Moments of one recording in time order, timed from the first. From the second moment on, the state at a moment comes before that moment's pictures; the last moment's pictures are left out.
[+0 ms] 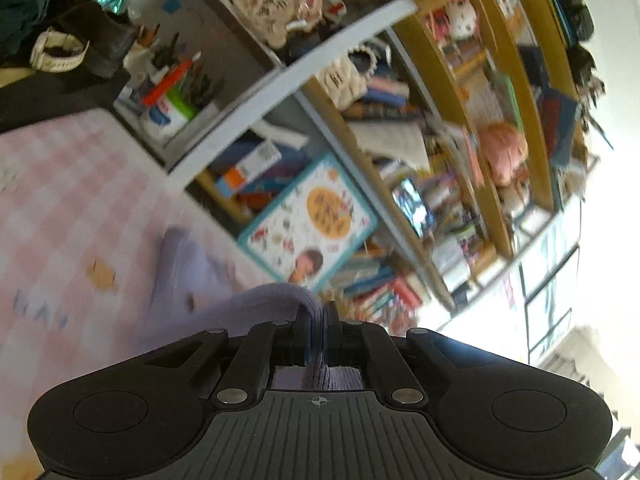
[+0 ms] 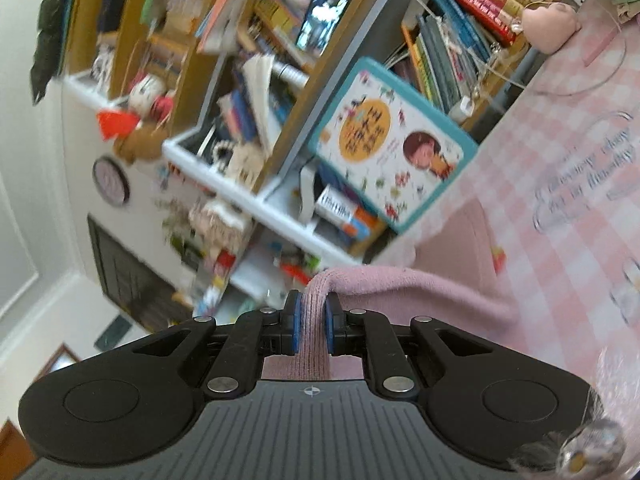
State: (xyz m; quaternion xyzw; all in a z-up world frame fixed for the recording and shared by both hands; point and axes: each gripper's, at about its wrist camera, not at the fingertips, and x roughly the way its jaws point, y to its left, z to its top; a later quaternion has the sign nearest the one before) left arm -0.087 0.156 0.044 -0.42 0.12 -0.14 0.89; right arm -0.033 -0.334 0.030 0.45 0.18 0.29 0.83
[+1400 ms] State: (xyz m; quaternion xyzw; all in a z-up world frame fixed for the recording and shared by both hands) left arm 0.108 0.131 0.018 -0.07 0.29 -0.03 0.95; right arm 0.142 -0.237 0.010 -0.03 0.26 0.12 0.96
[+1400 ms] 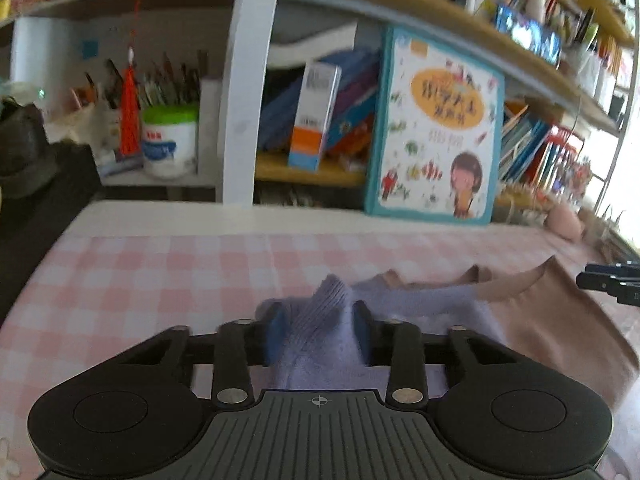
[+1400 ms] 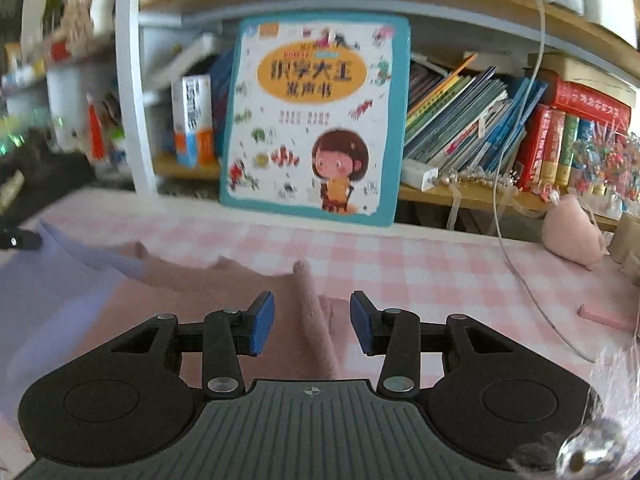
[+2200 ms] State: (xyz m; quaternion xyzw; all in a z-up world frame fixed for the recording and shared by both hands) left arm 0.099 0.166 0.002 -0.16 0.24 -0.10 0.95; right arm 0.159 -0.285 -0.011 0.15 0.28 0.17 0.93
